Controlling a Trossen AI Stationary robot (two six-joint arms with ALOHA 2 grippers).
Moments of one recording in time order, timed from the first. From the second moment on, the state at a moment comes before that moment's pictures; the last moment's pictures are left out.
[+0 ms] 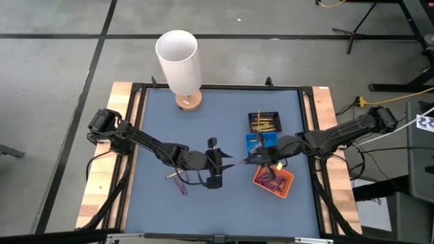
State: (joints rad) left arm -0.30 1.73 1.05 0.33 -0.46 -0.05; right arm 0.29 1.13 0.67 0.04 0.04 -0.18
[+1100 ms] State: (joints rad) left arm -0.29 1.73 1.05 0.24 -0.45 -0.13; right arm 0.29 1.12 0.81 -0.72 -0.31 0.24
